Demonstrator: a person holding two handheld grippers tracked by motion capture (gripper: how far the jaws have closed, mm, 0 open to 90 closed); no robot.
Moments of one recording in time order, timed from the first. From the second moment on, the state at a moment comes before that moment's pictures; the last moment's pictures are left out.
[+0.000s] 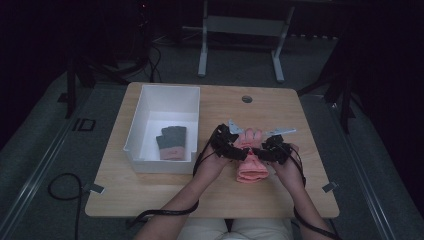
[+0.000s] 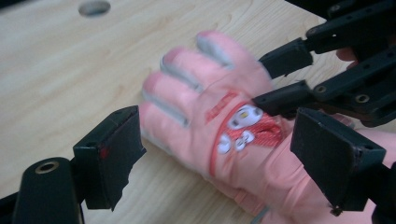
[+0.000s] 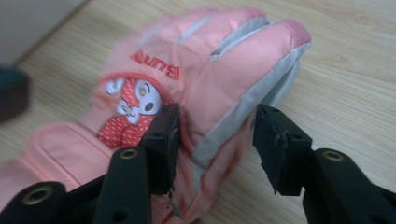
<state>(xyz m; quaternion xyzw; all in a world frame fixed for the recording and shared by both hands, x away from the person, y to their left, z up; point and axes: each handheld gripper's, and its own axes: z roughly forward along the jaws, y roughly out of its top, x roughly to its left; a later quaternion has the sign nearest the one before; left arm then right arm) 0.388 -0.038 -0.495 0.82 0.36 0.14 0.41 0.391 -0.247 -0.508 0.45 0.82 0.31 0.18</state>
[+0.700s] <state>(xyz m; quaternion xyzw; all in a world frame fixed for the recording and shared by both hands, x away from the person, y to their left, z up) 0.425 -0.043 -0.544 0.83 0.40 -0.05 0.38 0.402 -0.258 -0.529 0.46 0.81 0.35 0.09</state>
